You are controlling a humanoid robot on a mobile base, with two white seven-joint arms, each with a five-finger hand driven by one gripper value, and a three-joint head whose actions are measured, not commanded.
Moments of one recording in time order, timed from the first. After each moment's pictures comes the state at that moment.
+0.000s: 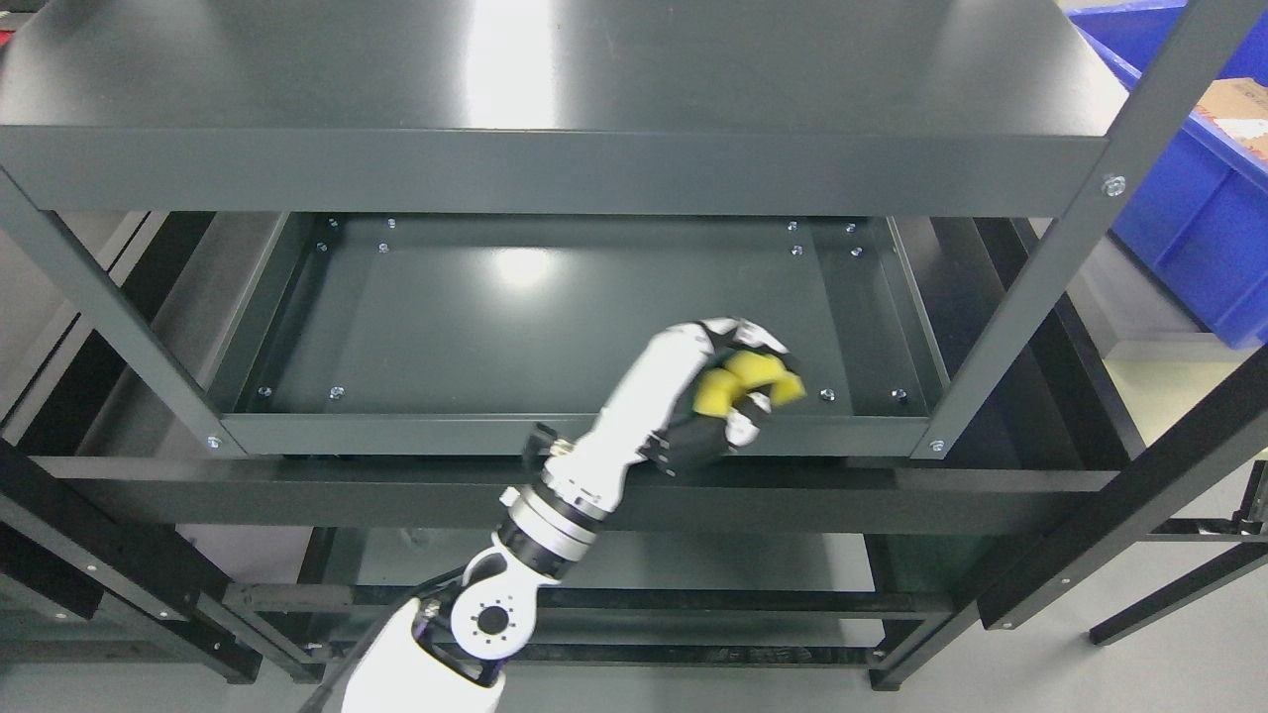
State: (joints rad) left arm -0.35 0.02 -0.47 -1.64 -0.23 -0.27 0.01; right arm -0.07 0.00 -0.21 0.00 -0.11 0.08 -0.04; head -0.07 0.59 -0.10
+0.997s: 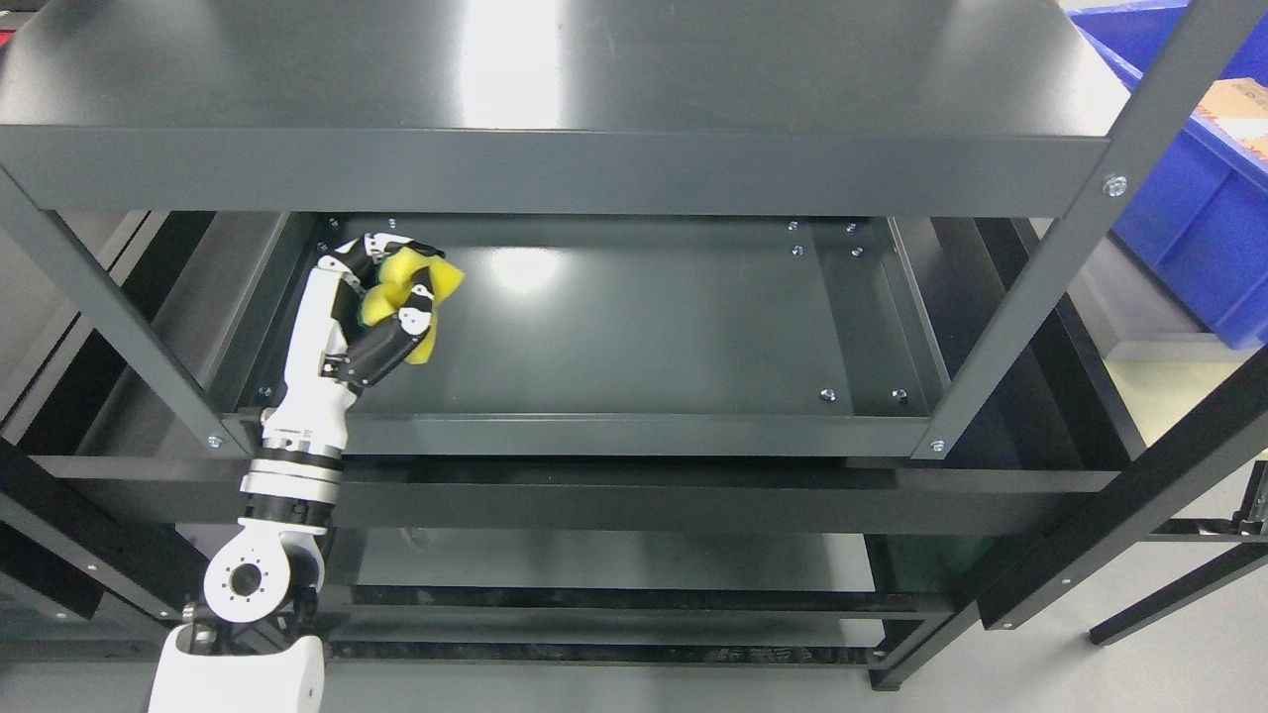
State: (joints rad) left arm -0.27 0.03 0.06 -1.70 0.04 -0.13 -0.14; right arm -0.07 0.00 -0.21 0.00 -0.11 0.08 -0.04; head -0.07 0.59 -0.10
